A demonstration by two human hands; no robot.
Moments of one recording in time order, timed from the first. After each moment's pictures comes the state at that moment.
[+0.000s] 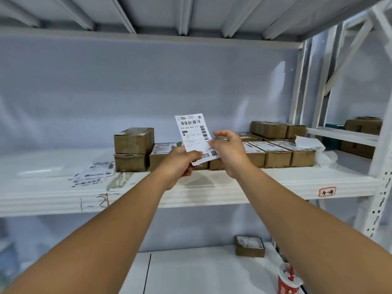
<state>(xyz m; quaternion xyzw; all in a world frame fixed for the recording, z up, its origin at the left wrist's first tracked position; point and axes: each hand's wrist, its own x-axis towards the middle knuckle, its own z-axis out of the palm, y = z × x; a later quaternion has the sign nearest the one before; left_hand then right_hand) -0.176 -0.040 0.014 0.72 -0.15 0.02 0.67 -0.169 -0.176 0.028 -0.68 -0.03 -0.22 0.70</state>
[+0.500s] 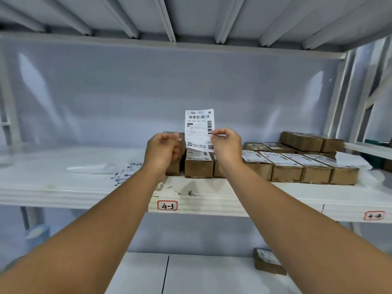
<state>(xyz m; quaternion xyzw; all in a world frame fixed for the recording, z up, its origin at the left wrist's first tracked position) -0.167 0.064 0.038 0.64 -0.05 0.24 0.73 -0.143 -0.074 0.050 -0.69 -0.01 -0.28 0.66</state>
